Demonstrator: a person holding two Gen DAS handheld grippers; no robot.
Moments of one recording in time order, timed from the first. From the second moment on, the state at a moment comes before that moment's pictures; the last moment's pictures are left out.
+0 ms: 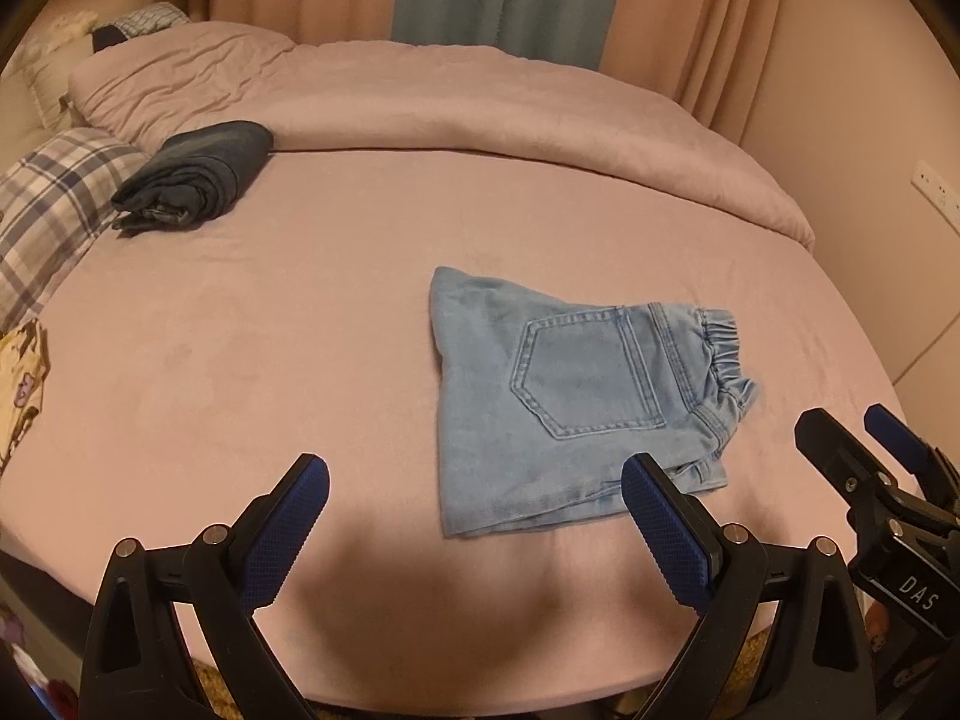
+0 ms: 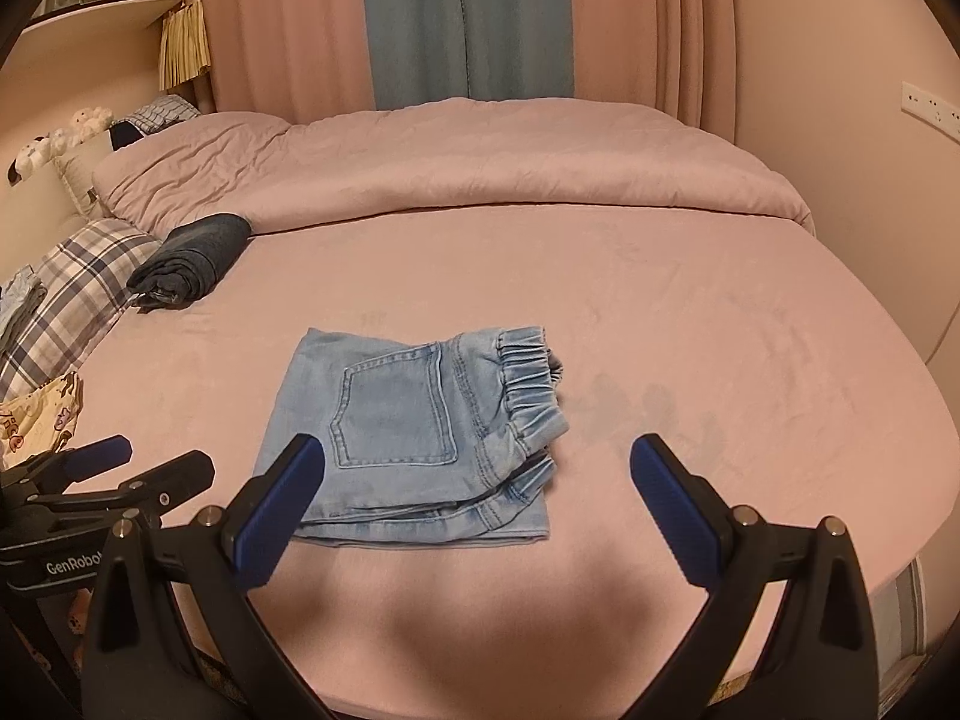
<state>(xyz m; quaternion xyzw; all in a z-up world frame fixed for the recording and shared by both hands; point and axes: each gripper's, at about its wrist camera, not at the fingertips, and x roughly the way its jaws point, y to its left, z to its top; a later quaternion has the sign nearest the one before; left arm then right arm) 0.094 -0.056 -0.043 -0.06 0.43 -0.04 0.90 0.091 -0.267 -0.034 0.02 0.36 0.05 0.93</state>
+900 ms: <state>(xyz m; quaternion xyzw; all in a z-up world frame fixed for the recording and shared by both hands) 0.092 -0.058 -0.042 -0.04 0.43 -0.03 0.90 0.089 -0.257 -0.031 -0.01 0.35 0.02 0.94</state>
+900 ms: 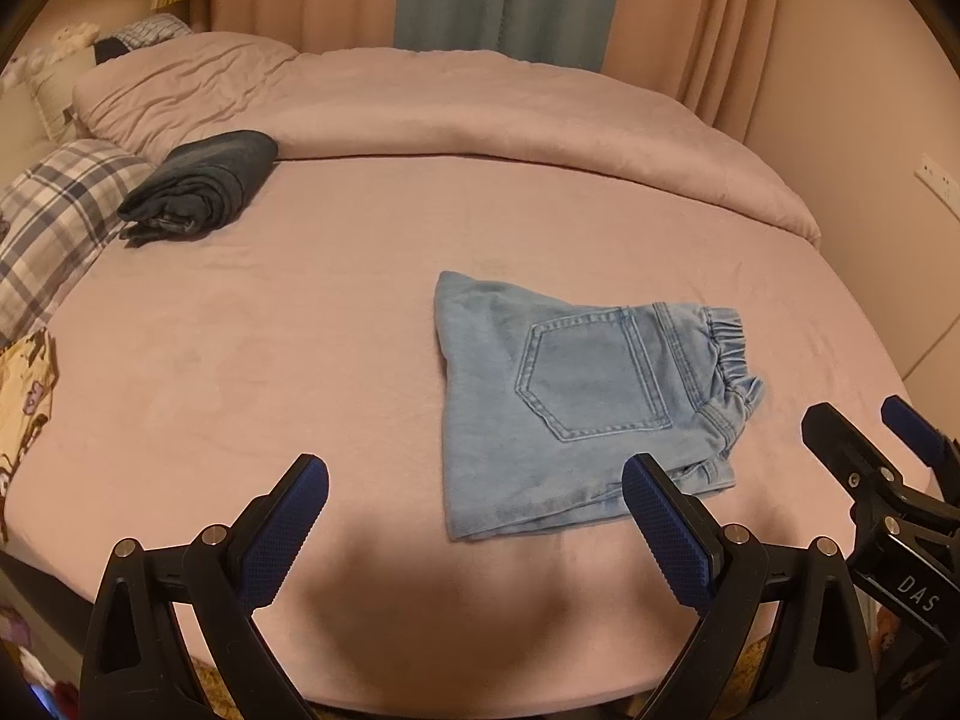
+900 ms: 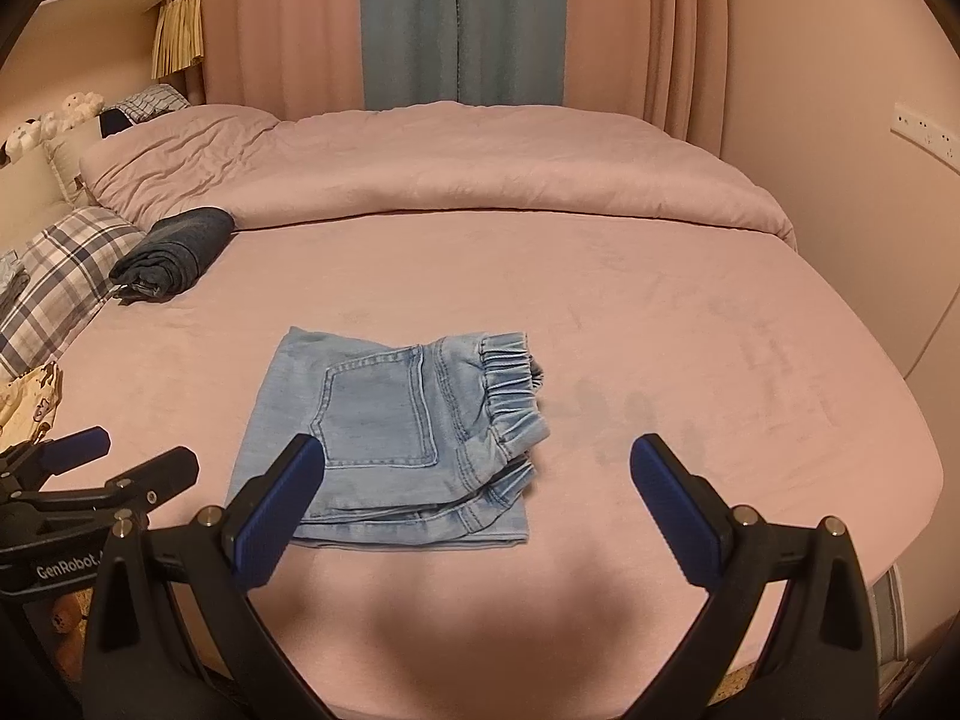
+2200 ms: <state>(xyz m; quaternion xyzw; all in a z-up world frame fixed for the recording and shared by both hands) 0.087 -0.060 -0.037 -0.04 0.42 -0.03 0.91 0.084 -0.240 -0.035 -0.01 0.36 0.02 0.93</state>
